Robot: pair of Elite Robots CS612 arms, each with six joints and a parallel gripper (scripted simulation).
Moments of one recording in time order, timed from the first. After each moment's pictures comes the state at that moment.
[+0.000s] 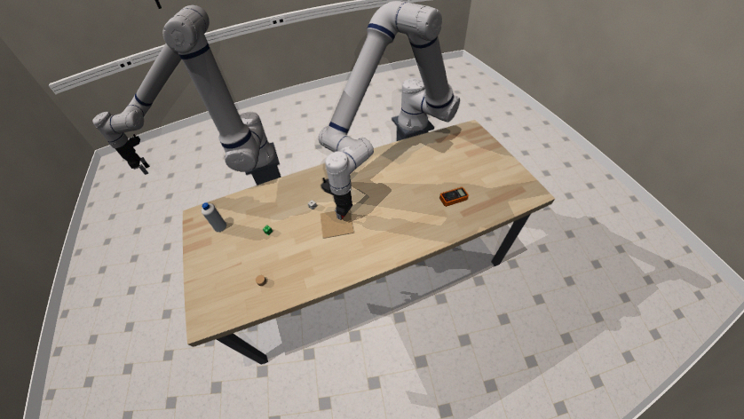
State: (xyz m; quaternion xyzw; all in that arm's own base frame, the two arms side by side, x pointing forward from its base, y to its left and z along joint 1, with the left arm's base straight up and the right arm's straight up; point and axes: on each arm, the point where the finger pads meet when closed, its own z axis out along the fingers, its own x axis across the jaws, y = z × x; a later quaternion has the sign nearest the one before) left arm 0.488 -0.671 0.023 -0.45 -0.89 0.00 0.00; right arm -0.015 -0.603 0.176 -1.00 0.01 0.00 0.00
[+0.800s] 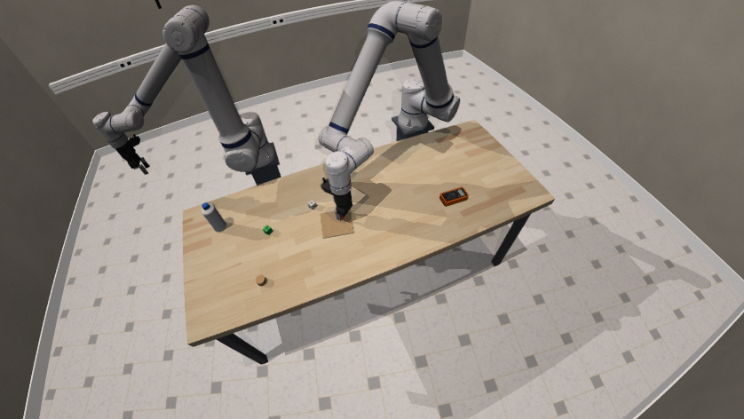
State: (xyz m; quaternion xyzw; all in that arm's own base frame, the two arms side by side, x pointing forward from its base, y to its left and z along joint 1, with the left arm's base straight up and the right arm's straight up) left arm 0.488 -0.671 0.023 -0.45 -0.89 0.00 0.00; right arm -0.015 -0.603 0.176 -1.00 0.01 0.00 0.00
